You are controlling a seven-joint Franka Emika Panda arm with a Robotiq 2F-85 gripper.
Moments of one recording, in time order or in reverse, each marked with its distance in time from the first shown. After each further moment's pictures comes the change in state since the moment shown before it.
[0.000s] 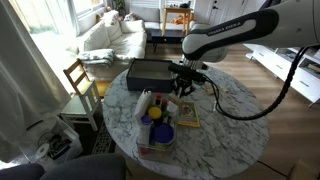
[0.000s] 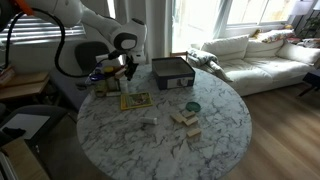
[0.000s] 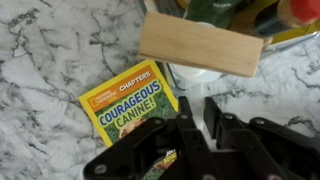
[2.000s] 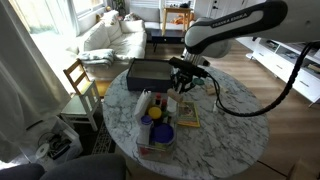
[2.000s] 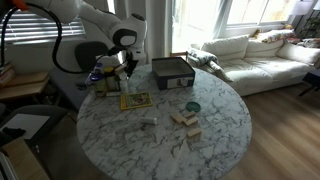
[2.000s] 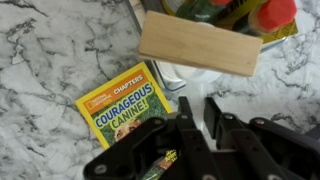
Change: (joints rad) arm -0.011 -0.032 0.005 -0.003 0.036 -0.003 -0.002
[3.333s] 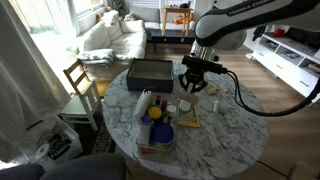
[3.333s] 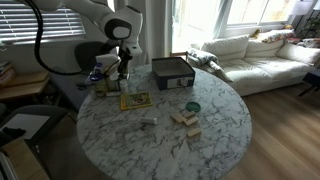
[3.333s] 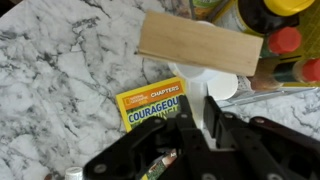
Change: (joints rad) arm -0.006 -0.143 -0.003 -0.125 -0.039 -0.115 -0.195
